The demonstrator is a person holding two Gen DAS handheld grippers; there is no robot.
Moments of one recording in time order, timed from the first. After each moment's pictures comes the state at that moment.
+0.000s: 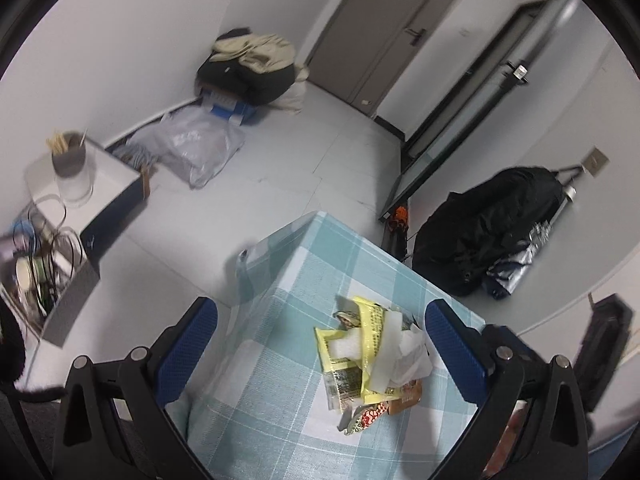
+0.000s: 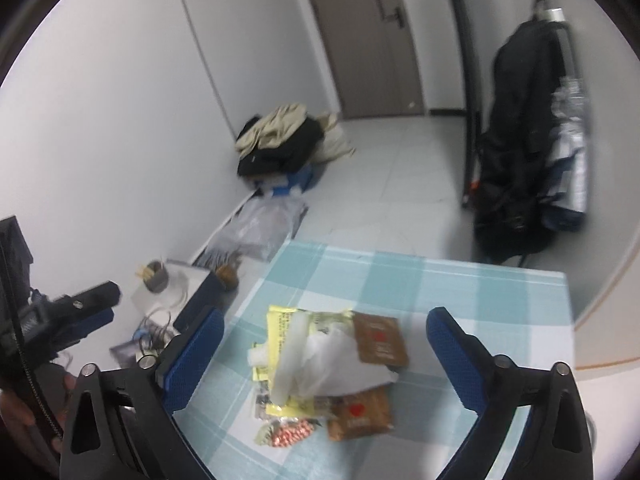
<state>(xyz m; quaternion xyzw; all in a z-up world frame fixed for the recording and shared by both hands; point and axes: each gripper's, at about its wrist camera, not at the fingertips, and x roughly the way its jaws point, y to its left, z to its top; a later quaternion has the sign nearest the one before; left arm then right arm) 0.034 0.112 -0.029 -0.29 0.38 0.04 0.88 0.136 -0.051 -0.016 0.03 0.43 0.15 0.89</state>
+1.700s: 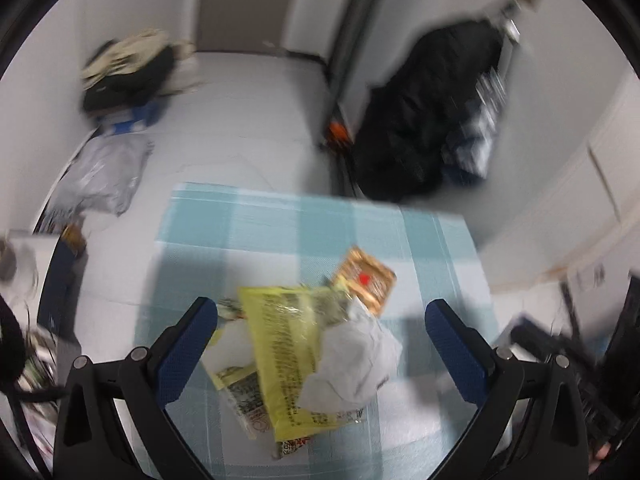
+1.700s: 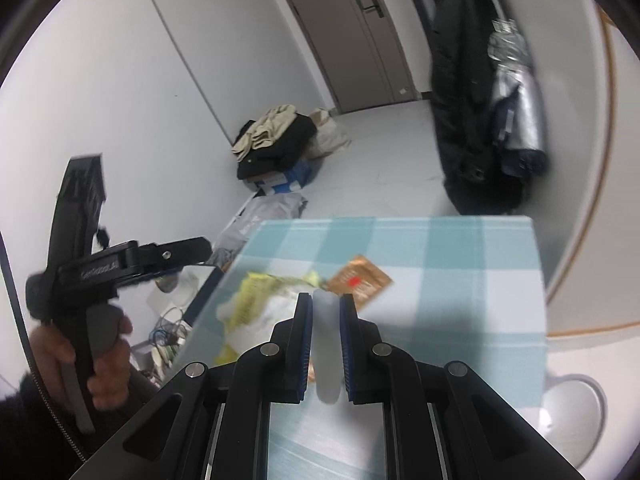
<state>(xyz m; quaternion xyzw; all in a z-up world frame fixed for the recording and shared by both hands) 0.102 -0.019 -0.044 -0.08 0.47 -0.12 0.87 0.072 -0.152 -0.018 0.10 0.43 0.13 0.89</state>
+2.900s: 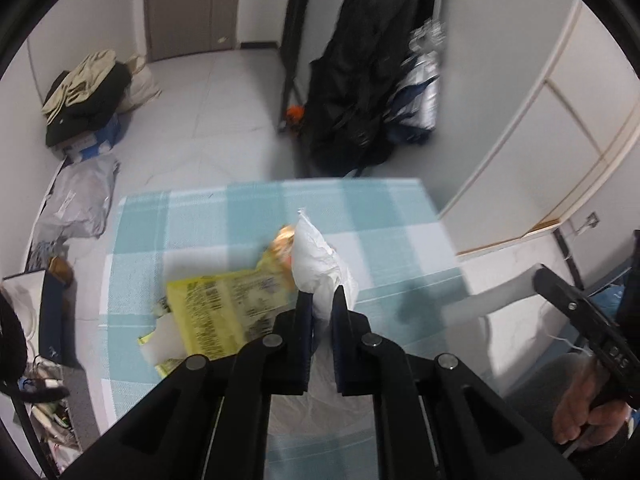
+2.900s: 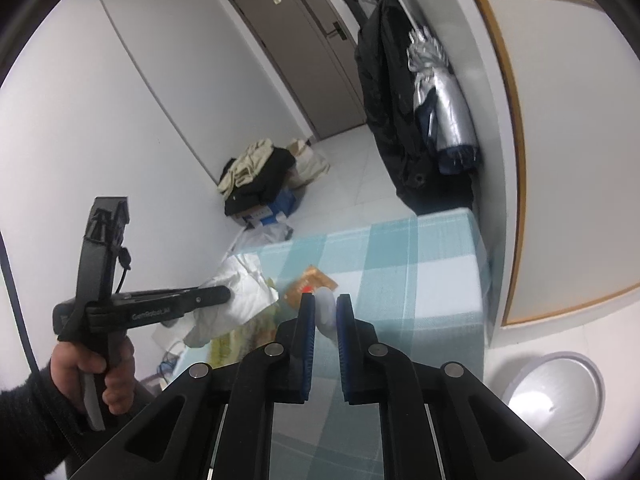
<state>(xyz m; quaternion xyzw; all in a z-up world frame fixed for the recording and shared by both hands) 0.089 -0.083 -0.018 -0.03 0.48 -0.16 0.86 0.034 -0.229 0.001 0.17 0.38 0.11 0.90</state>
